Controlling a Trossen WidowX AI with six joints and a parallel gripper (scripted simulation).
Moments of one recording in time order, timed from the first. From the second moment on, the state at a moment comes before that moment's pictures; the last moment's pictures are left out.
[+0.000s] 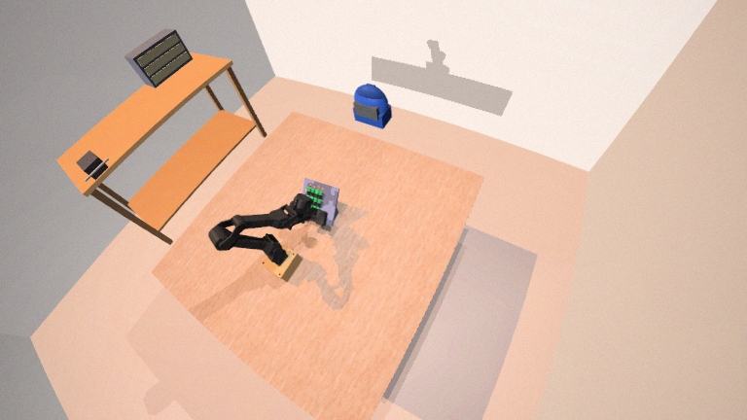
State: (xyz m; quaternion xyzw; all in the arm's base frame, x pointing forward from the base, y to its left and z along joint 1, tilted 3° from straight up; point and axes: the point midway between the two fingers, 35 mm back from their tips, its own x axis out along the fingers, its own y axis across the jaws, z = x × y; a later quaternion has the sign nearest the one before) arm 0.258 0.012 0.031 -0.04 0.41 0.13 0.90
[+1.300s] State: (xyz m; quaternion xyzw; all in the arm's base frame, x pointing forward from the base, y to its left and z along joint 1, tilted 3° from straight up) arm 0.260 0.013 0.028 -0.04 0.41 0.13 0.90
